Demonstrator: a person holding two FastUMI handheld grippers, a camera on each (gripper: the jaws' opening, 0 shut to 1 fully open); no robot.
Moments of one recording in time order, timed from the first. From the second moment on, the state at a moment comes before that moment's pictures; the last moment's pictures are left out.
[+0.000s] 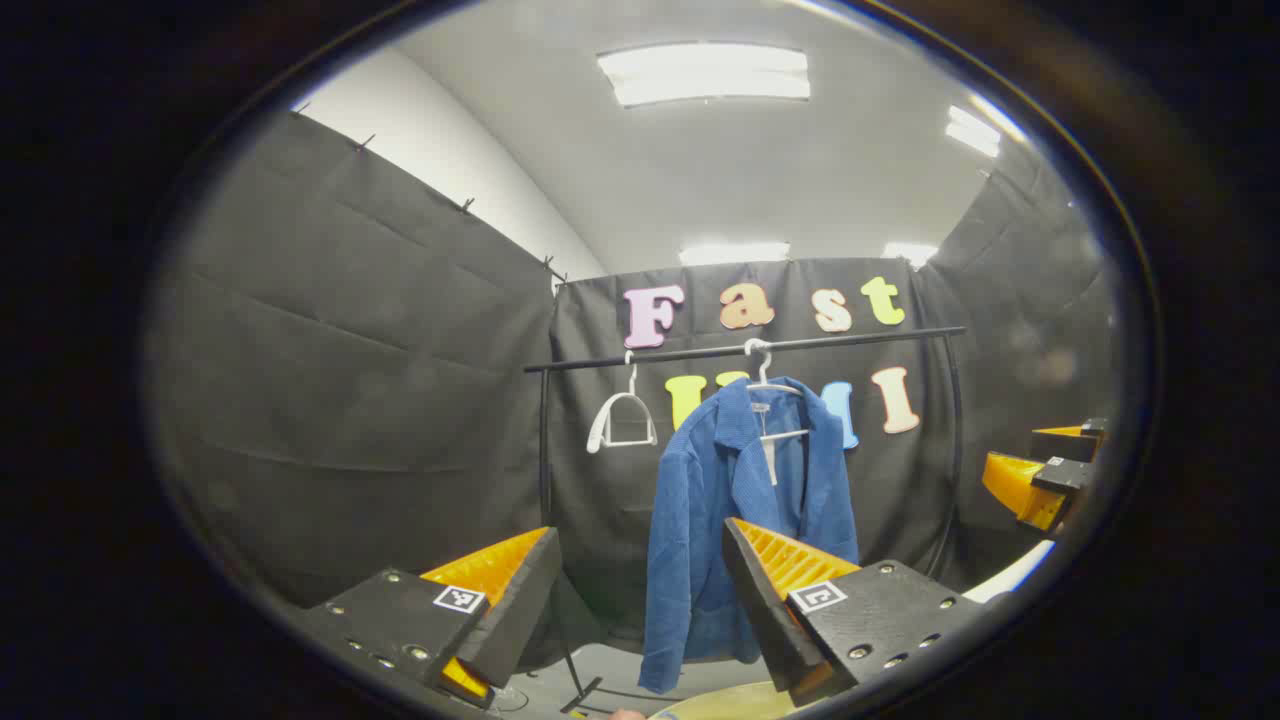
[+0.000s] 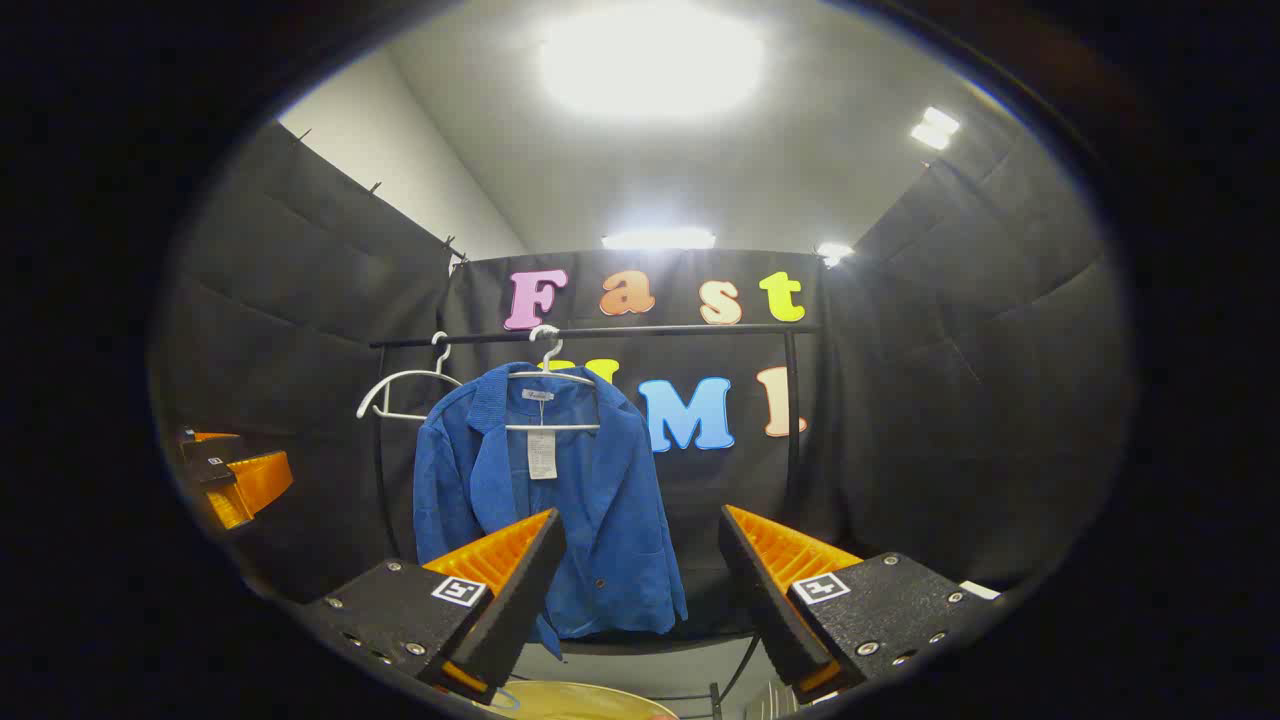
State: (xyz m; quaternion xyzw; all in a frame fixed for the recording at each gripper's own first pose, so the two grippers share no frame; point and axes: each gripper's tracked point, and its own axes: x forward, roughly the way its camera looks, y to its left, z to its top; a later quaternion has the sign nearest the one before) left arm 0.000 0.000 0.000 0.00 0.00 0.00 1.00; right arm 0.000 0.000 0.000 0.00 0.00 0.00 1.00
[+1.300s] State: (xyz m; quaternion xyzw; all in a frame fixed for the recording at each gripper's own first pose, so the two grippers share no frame) left arm 0.039 -0.028 0.018 0.01 0.00 -0.02 1.00; right arm 0.036 -0.023 0.021 0.01 -0.01 0.00 1.00
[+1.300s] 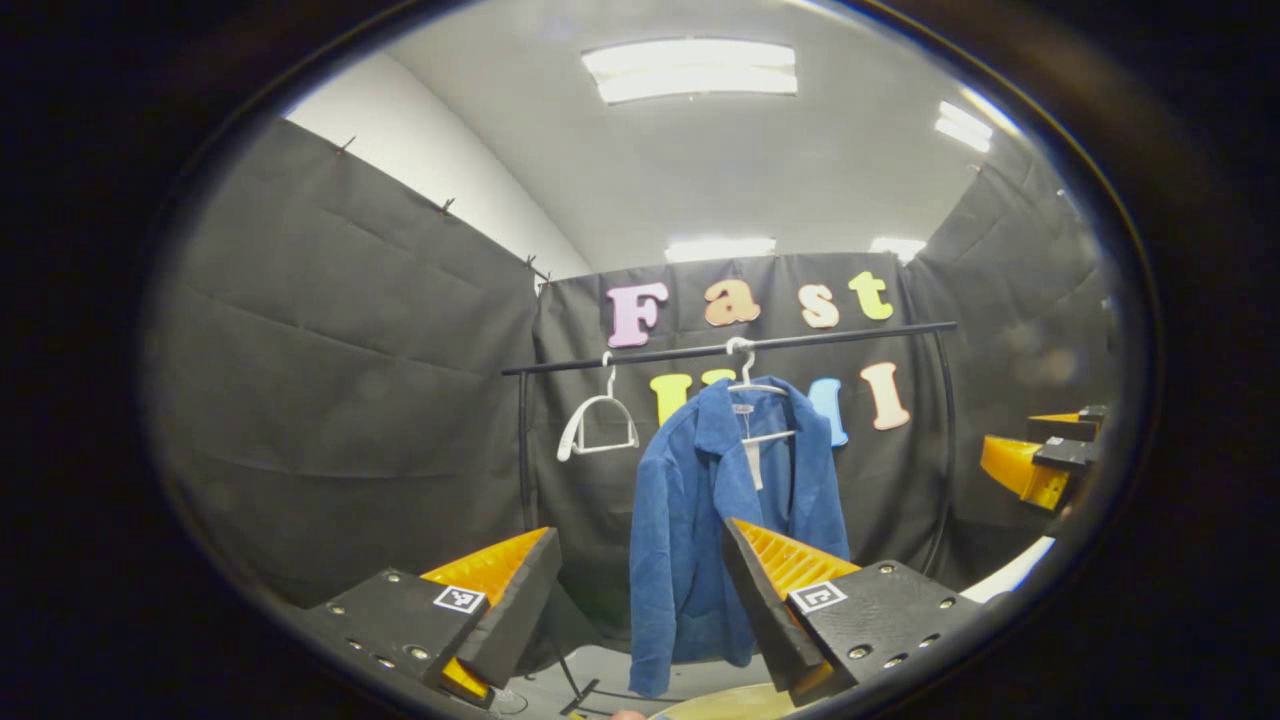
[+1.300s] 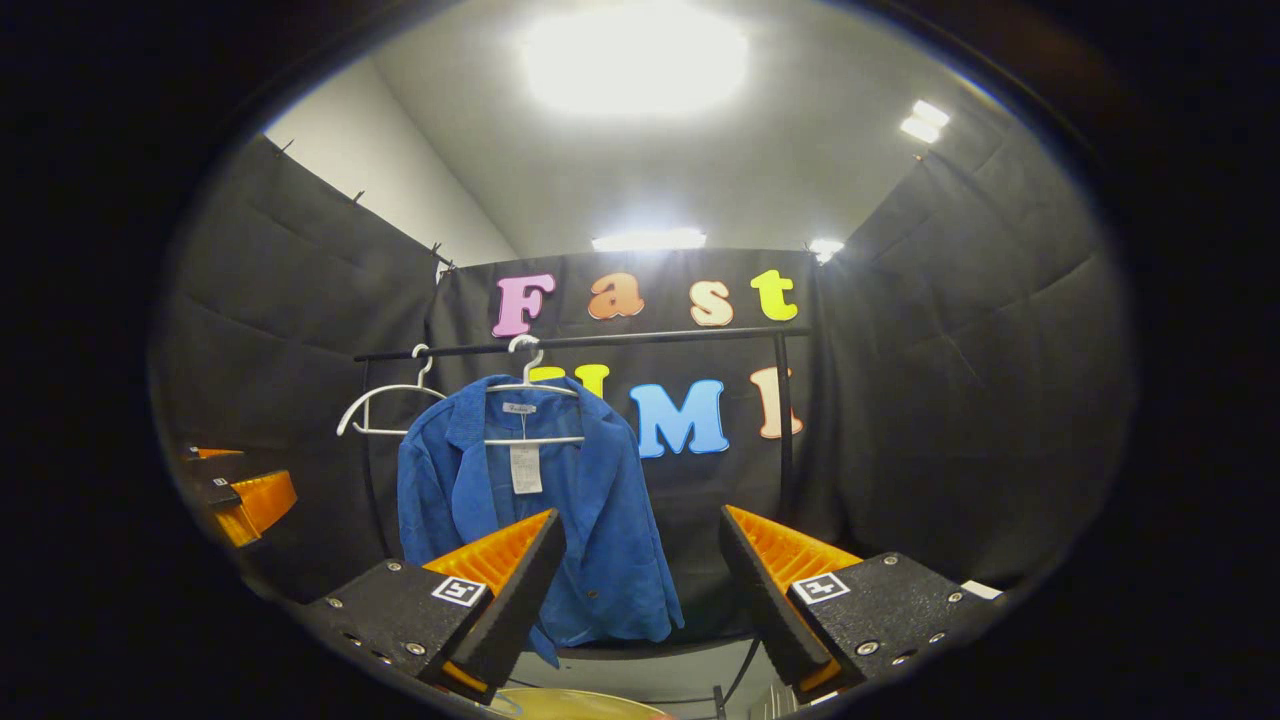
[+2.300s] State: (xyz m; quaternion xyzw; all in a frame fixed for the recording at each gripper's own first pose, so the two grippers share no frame) left arm 0.232 -0.106 0.027 0.03 0.02 0.03 1.00; right arm 0.269 -0.008 0.047 0.08 -0.02 0.09 0.99
